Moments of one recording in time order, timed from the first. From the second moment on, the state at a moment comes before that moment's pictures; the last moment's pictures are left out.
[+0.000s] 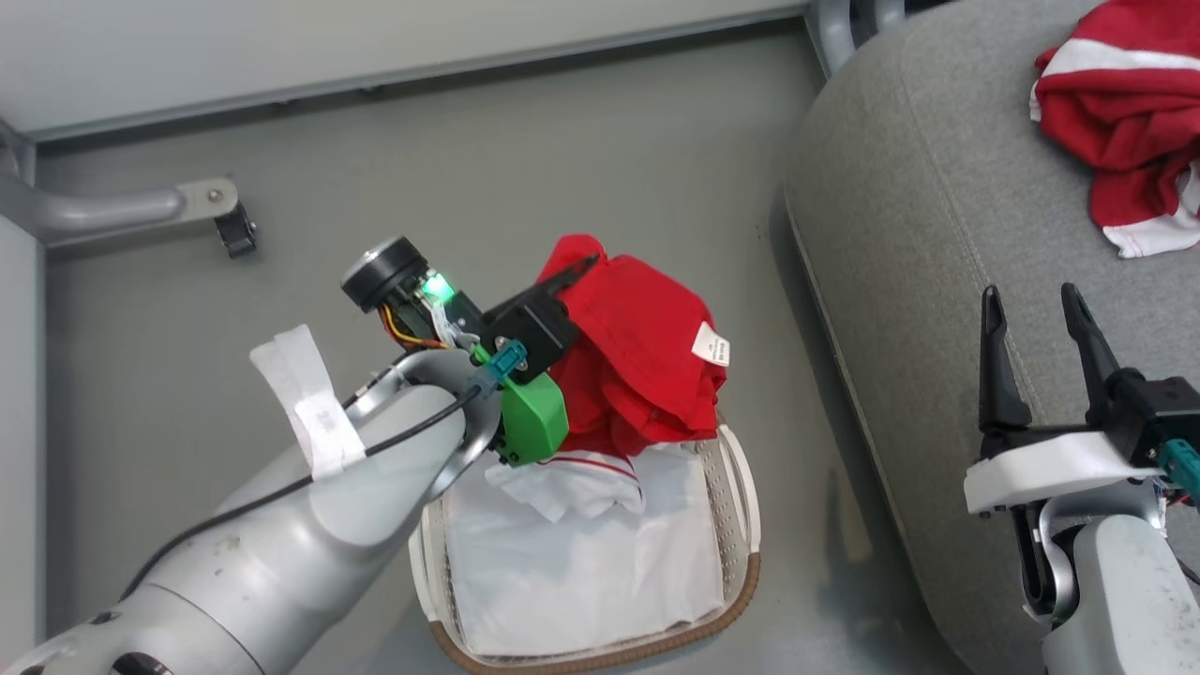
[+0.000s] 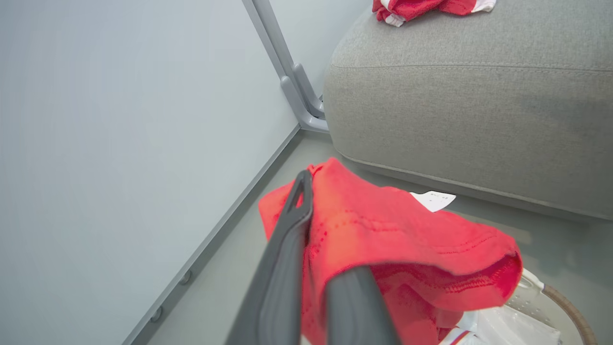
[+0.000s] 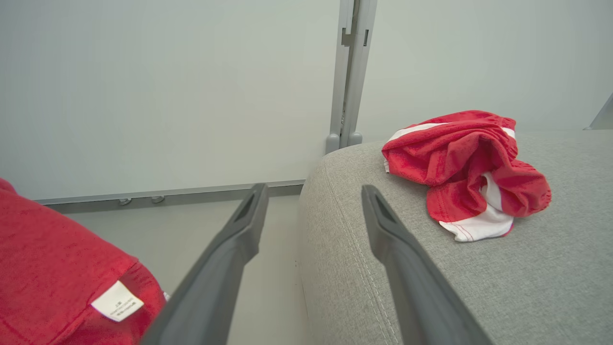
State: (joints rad) left arm -0.88 0.22 -1.09 0.68 -0.36 -0.07 -0.26; right arm -0.24 -0.05 -0.14 0.18 0.09 0.13 -0.26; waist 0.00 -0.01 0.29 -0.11
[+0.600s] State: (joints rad) left arm -1.14 0.34 -0.96 0.56 -0.38 -0.05 -0.20; right arm -0.17 -0.05 -0.08 0.24 0.09 0.13 -0.26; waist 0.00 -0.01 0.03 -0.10
